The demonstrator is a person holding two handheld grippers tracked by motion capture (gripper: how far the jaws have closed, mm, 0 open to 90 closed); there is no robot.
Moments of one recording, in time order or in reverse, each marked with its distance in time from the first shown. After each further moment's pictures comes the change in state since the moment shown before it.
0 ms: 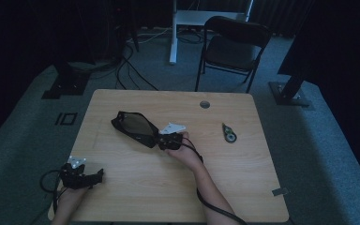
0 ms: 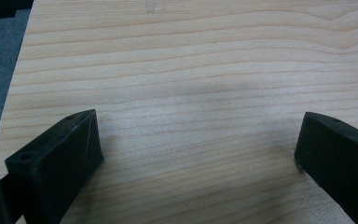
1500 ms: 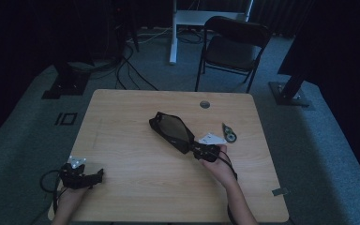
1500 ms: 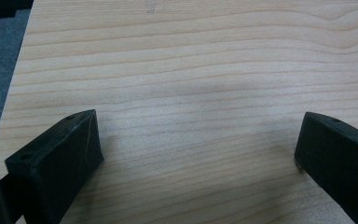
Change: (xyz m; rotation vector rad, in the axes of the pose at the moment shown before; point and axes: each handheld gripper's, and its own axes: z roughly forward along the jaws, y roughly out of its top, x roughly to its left) left arm 0.000 0.000 0.000 -0.001 0.000 0.000; right arm -0.037 -0.066 -0.107 -0.020 -0.179 0.121
